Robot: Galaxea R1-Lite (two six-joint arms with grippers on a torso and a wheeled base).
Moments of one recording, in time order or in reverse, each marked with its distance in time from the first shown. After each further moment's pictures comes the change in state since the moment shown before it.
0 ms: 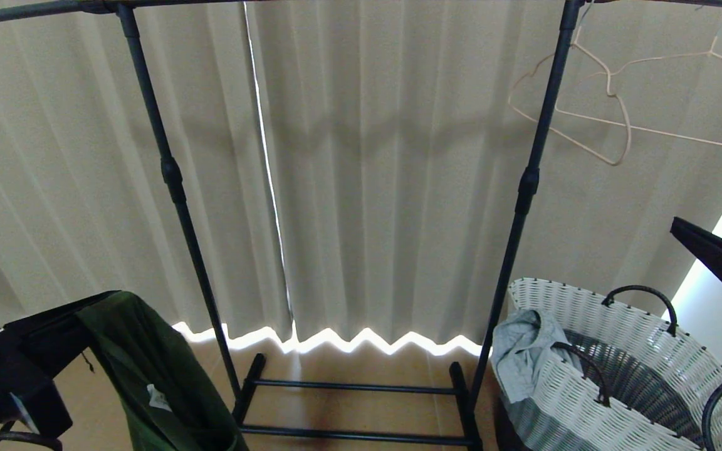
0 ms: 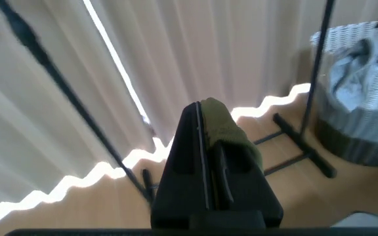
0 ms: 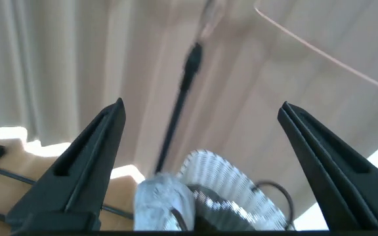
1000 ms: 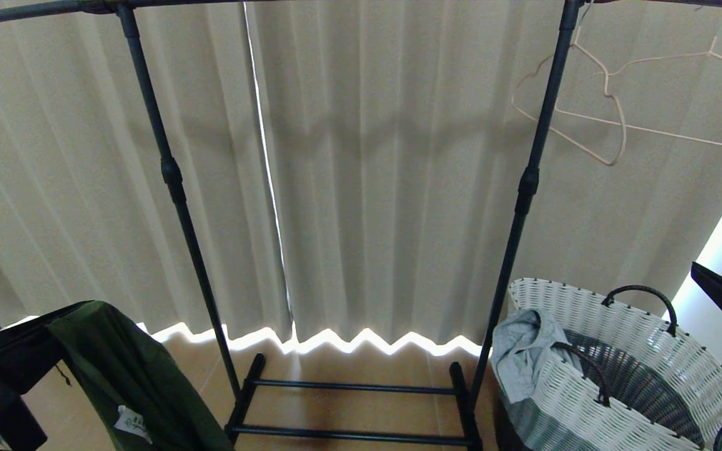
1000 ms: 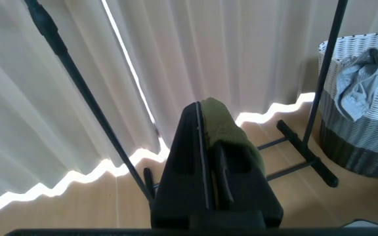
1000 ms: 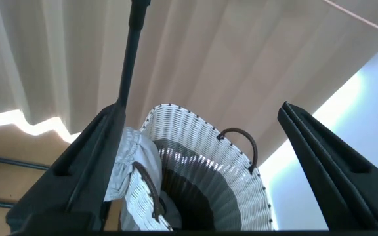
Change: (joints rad) left arm 0.042 -0.061 0.044 -0.002 -0.004 -0.038; right arm -0.183 0.000 0.113 0.001 -0.007 -0.047
